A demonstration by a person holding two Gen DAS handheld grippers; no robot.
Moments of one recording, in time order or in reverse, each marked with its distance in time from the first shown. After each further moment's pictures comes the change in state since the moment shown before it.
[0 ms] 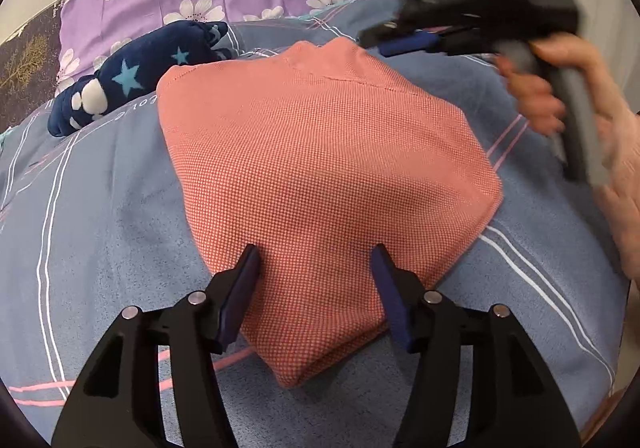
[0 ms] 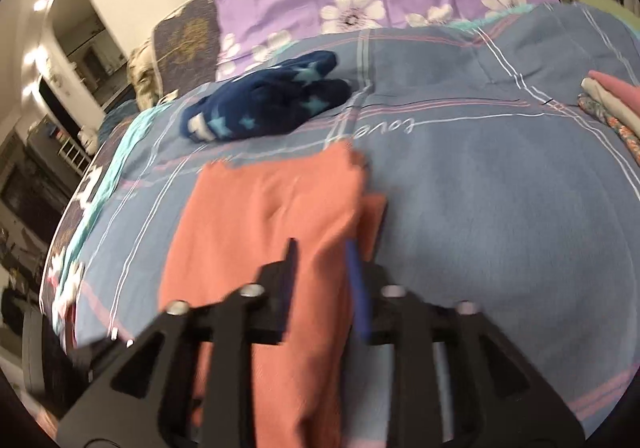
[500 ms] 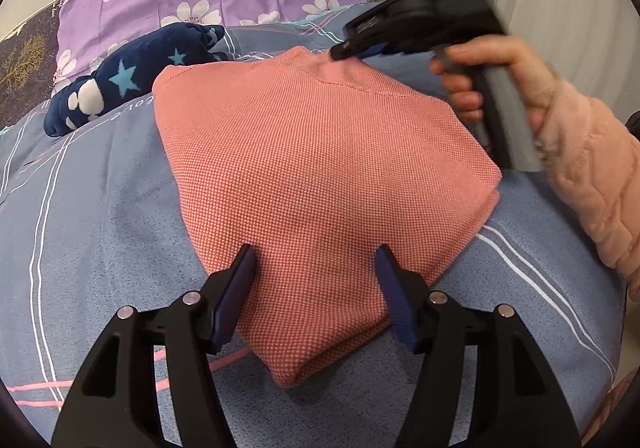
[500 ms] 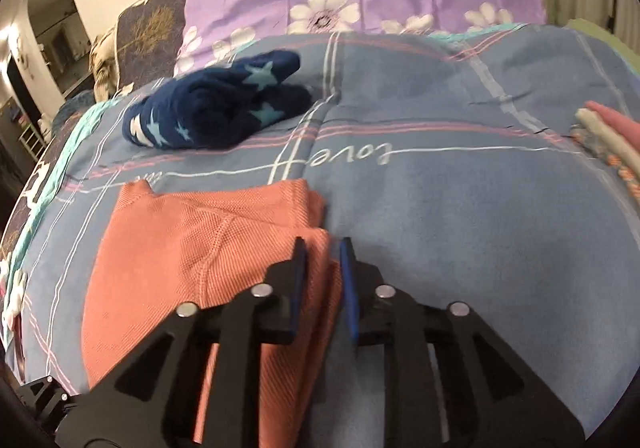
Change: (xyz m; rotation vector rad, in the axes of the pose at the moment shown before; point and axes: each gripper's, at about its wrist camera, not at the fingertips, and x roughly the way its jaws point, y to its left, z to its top) left arm 0.000 -0.001 -0.005 0.002 -0.023 -0.017; right arm 0.025 0.006 0.010 -0.077 -0.074 -0.170
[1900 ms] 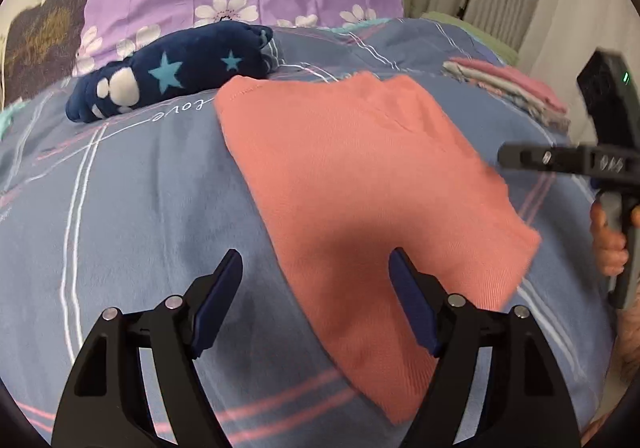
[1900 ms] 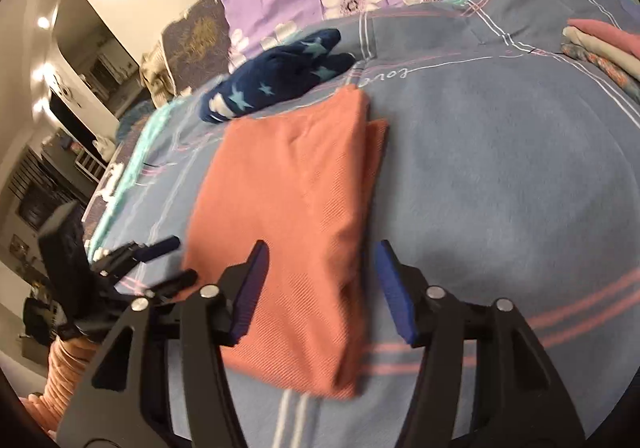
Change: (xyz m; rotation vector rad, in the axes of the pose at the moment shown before) left arm 0.001 0.062 0.033 -0.134 0.000 -0.002; right arm -0.065 -0.009 -0.076 0.119 0.128 0.239
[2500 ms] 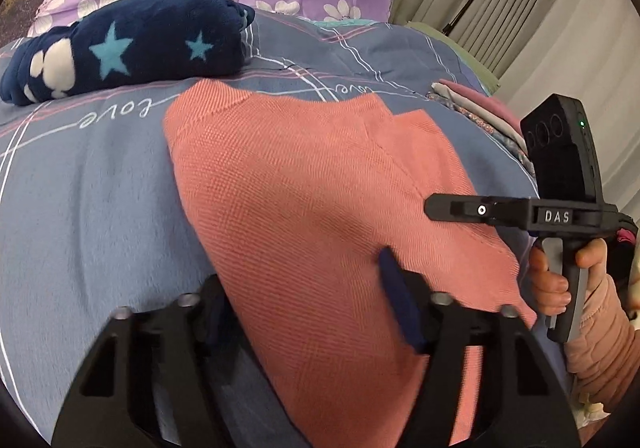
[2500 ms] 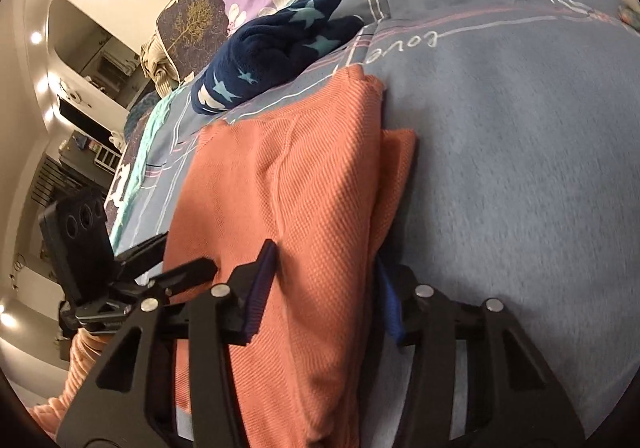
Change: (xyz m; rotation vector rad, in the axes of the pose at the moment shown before) left arm 0.063 0.025 0.049 -0.094 0.038 -0.212; right arm 0.073 -0.010 0.045 0.047 0.087 0.102
